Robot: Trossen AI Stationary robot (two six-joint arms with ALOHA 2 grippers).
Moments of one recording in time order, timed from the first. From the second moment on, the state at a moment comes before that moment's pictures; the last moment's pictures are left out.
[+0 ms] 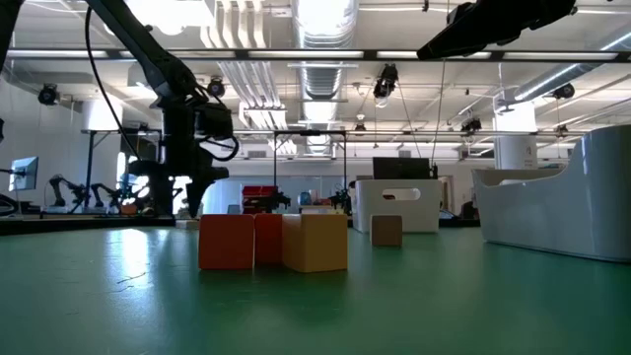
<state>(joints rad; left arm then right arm) 0.87 1.64 1.00 -0.69 -0.16 -0.46 0.24 1.03 0.71 -0.14 0.33 -0.16</state>
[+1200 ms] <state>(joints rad) 0.84 1.60 0.98 -0.69 -0.18 -0.39 0.24 1.03 0.71 -0.14 0.33 -0.14</state>
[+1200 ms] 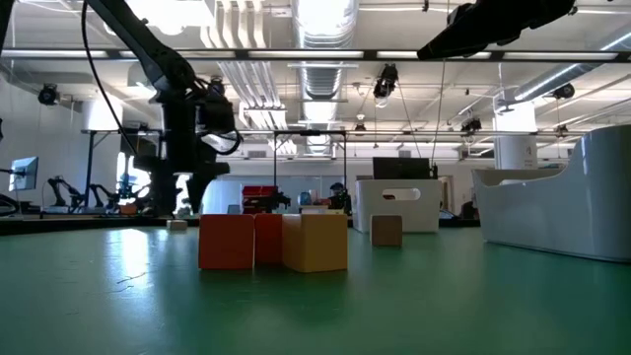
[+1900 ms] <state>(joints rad) 0.79 1.60 0.85 -0.58 -0.20 -0.57 0.24 1.03 0.71 -0.14 0.33 -0.14</state>
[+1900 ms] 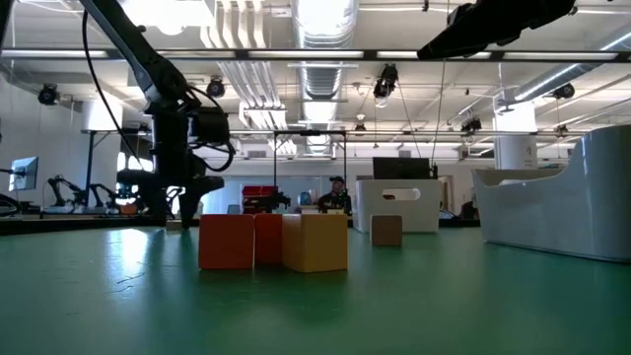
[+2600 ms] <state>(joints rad) 0.53 1.40 0.87 -0.46 -0.22 -0.39 0.24 1.06 0.70 -0.04 0.33 -0.24</state>
